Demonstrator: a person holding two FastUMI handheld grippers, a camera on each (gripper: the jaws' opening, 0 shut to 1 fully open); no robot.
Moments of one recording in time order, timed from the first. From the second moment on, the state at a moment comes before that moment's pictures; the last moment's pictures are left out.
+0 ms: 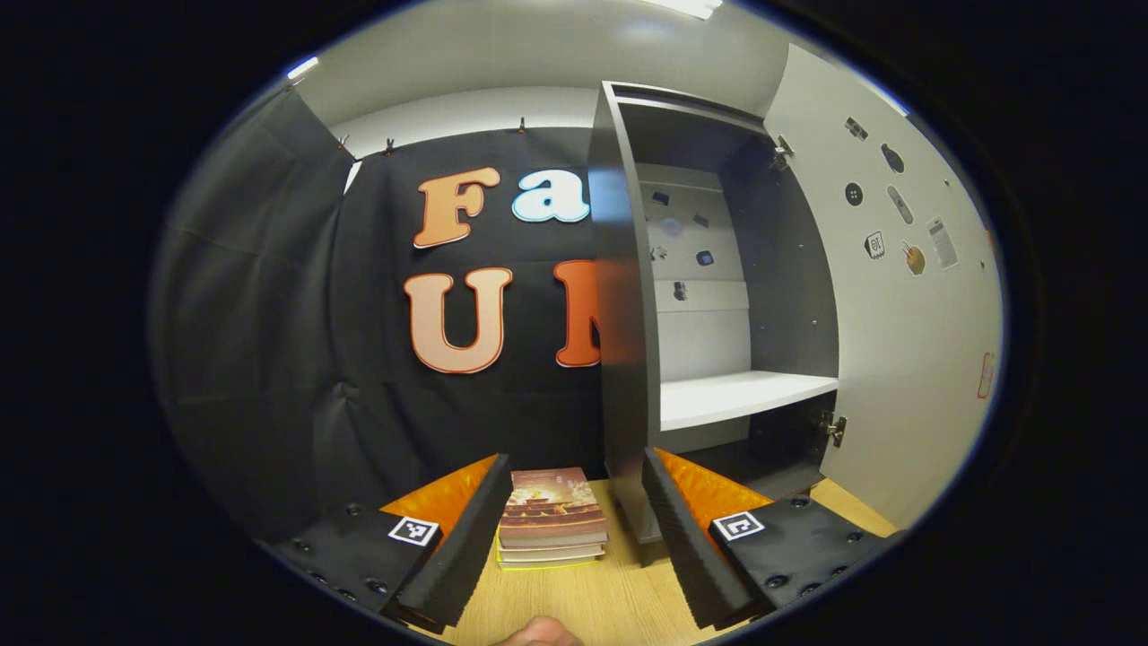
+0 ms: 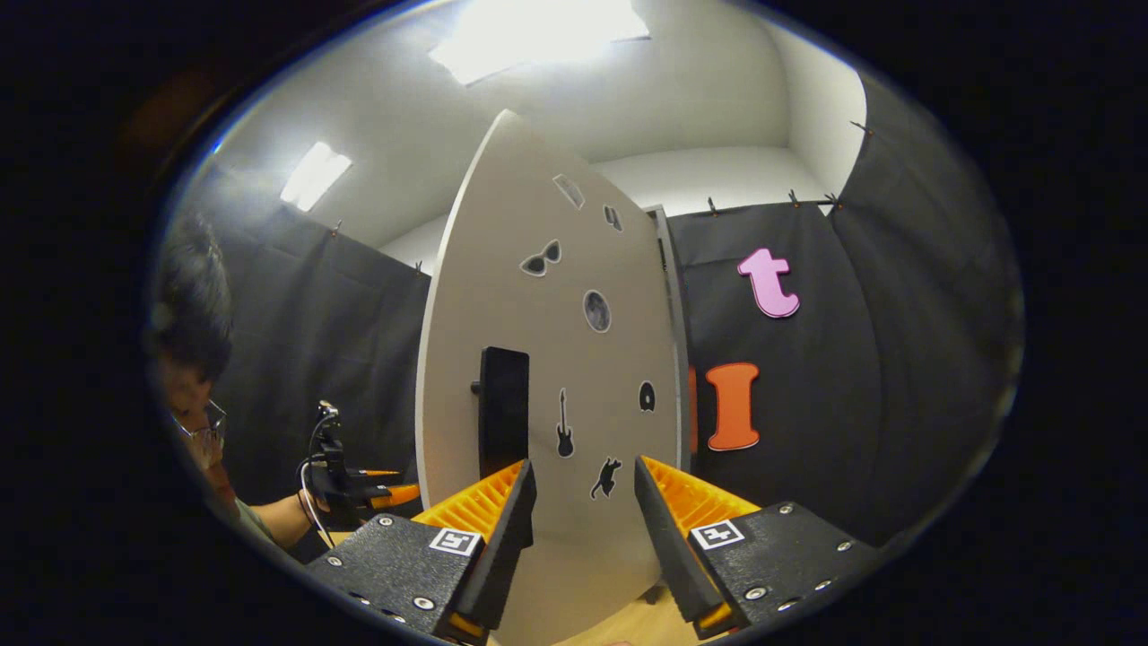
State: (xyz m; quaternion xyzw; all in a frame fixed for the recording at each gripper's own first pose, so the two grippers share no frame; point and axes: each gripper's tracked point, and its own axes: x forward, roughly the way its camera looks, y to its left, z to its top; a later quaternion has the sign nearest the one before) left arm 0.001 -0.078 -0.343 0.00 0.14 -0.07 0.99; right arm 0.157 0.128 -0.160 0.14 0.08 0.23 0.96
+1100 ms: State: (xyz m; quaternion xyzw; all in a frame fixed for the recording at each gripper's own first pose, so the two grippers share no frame) left arm -0.001 -0.007 -0.310 0.00 0.10 -0.04 0.99; right arm 0.212 0.212 -0.160 0.15 0.09 0.31 0.94
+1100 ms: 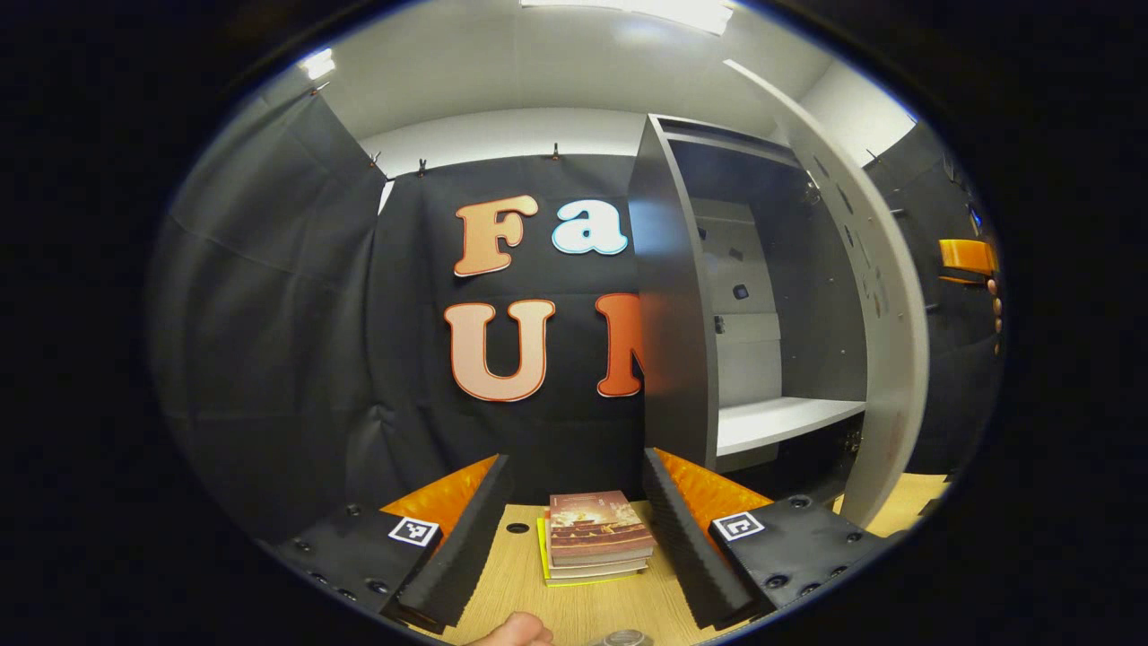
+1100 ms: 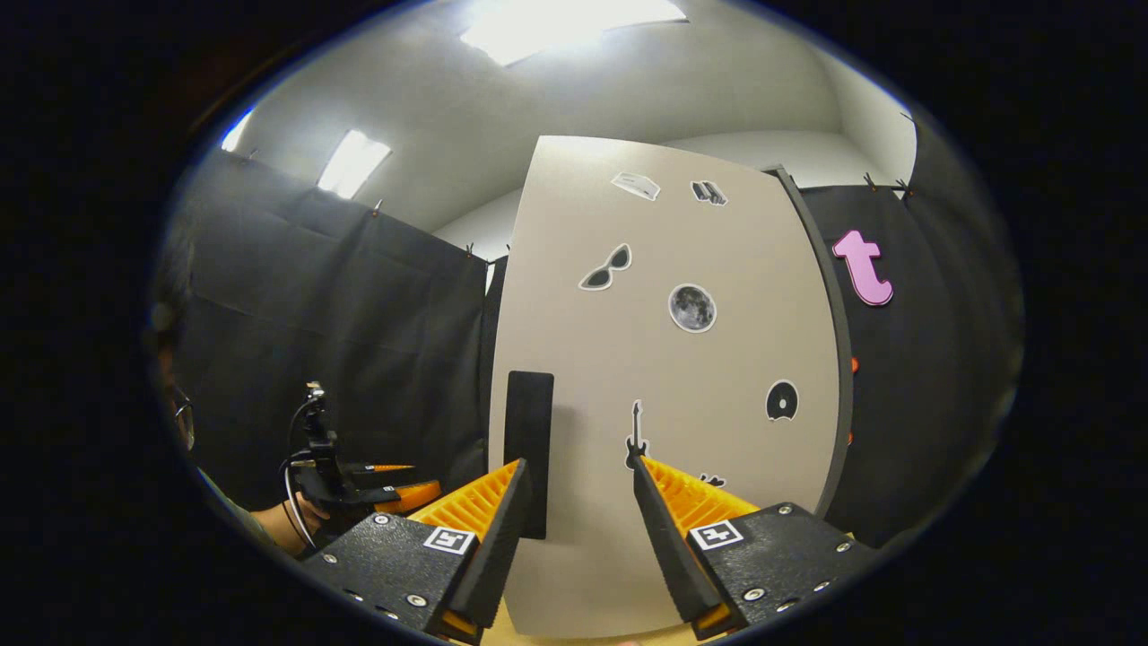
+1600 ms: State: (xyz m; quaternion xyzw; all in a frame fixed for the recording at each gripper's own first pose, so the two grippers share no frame) left arm 0.001 0.002 -0.304 -0.01 0.10 -0.03 0.99; right arm 0.234 0.236 -0.190 0.15 0.14 0.30 0.93
